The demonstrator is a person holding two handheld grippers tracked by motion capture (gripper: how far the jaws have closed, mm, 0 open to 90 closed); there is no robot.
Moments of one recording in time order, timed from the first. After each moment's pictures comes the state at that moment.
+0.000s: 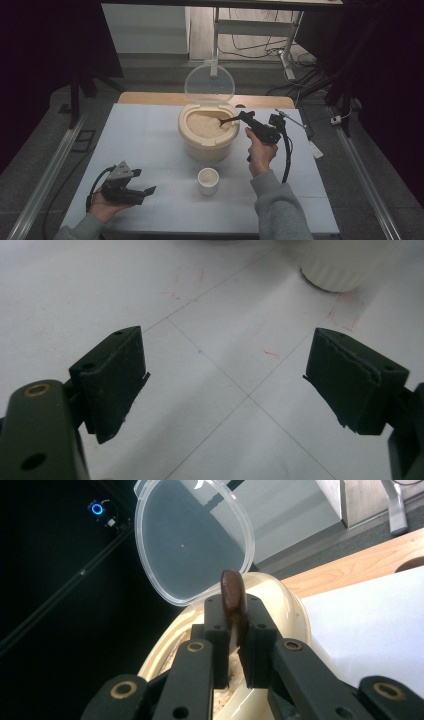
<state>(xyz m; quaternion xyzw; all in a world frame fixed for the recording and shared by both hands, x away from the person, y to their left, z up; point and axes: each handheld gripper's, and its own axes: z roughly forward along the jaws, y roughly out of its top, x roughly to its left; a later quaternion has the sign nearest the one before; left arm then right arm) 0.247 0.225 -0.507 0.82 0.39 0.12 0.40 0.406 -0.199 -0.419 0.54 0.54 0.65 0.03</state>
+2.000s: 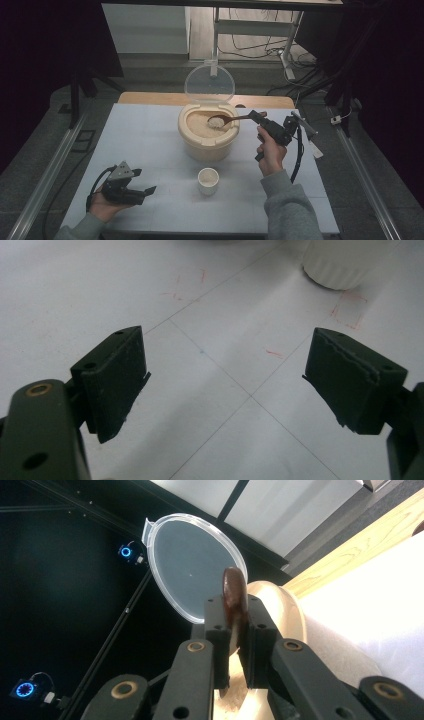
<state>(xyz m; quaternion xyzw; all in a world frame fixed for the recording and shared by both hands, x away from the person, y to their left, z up) 0.247 0.223 -0.506 0.82 0.39 0.13 0.39 0.406 -0.233 -0.421 0.59 0.44 0.67 -0.08</state>
